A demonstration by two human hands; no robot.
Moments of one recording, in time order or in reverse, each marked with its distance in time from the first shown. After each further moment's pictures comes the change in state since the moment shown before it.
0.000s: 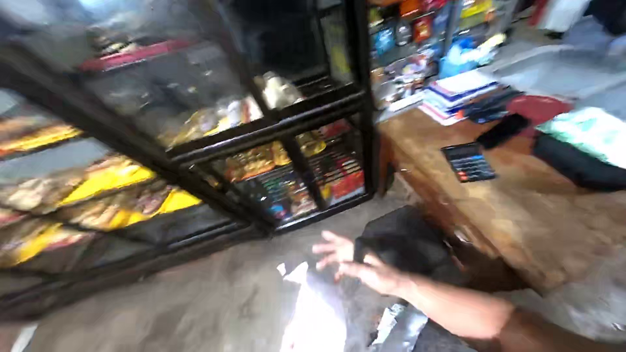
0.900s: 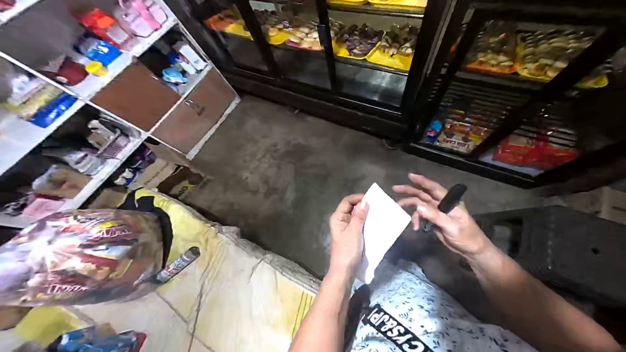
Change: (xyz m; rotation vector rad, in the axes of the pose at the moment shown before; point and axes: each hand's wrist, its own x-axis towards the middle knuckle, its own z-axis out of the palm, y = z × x) left_hand 0.026 0.074 -0.408 -0.188 0.241 0.253; right_hand 0.063 0.154 0.378 -0.053 -0.283 0.183
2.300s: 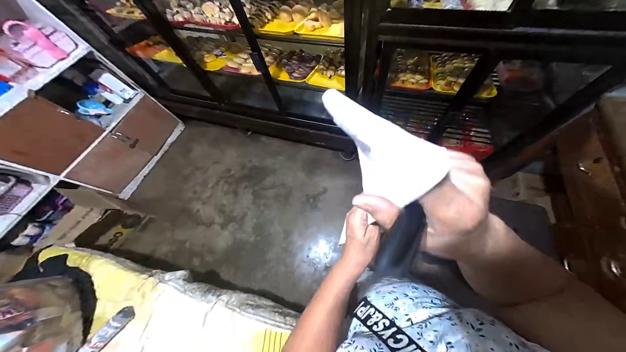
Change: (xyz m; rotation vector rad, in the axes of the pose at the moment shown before) left_hand 0.013 -0.092 0.132 0.303 -0.321 0.428; right_hand 0.022 -0.149 -0.050 -1.161 0.218 -0.977
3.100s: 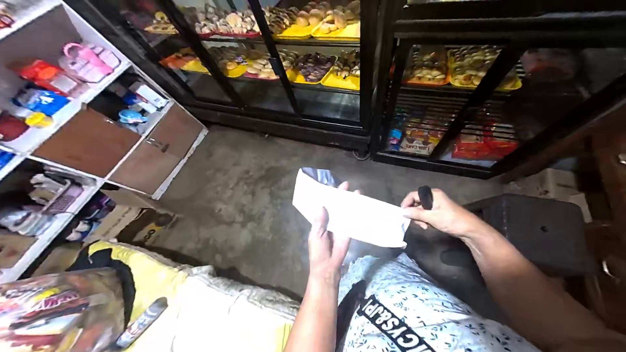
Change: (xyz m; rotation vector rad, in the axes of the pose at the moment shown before) left_hand -0.002 0.014 -0.083 -1.180 0.283 -0.518; right_hand -0.117 0.038 0.022 0.890 -0.536 1.205
